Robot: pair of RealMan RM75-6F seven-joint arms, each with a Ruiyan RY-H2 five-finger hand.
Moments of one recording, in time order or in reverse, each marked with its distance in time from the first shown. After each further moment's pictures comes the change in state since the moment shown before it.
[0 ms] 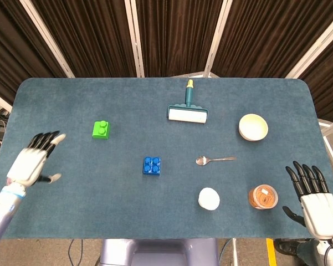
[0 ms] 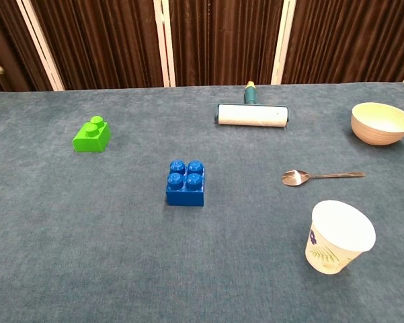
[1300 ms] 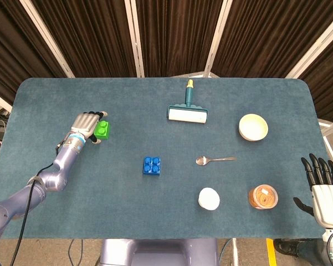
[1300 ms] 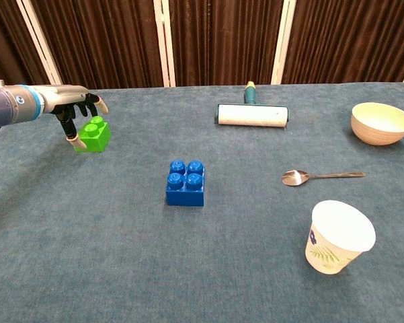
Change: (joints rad) left arm -0.533 -0.598 -0.068 0.922 -0.399 -0.537 0.115; right arm 0.021 -0.035 0.055 0.055 0.161 -0.042 -0.021
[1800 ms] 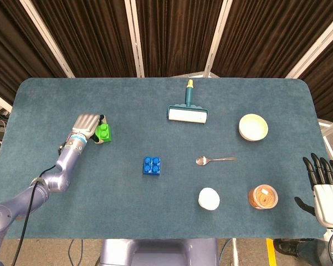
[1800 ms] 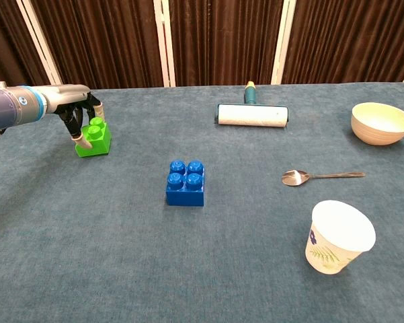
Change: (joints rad) left arm 0.006 -0.001 -0.013 -0.032 -0.012 0.038 -0.010; right arm -0.001 0.005 0.000 -0.001 0.003 0.005 0.015
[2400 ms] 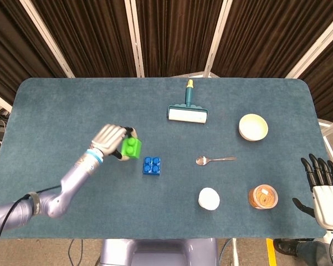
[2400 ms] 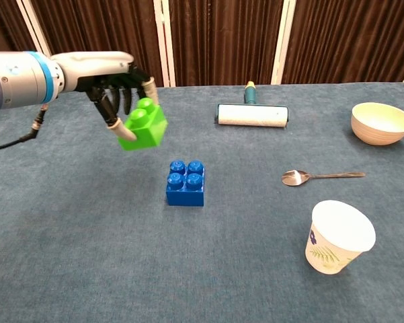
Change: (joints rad) left arm 0.034 0.291 -0.014 -0.819 -0.018 0.244 0.183; right arm -0.003 0.017 -0.010 -0.017 -0.028 0.014 0.037
